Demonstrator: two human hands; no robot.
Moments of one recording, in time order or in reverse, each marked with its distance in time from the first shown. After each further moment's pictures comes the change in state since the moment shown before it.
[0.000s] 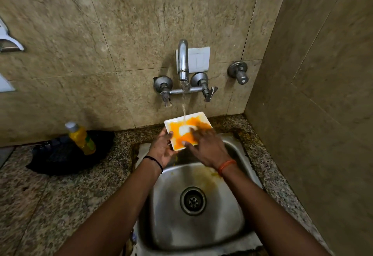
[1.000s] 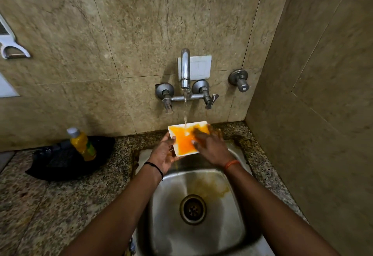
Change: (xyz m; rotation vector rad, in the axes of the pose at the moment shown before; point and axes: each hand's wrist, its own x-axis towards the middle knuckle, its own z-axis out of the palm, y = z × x) left_hand -0.005 0.005 0.004 0.032 -0.003 -0.030; right_hand 0.021 0.026 0.003 0.212 -0.007 0.043
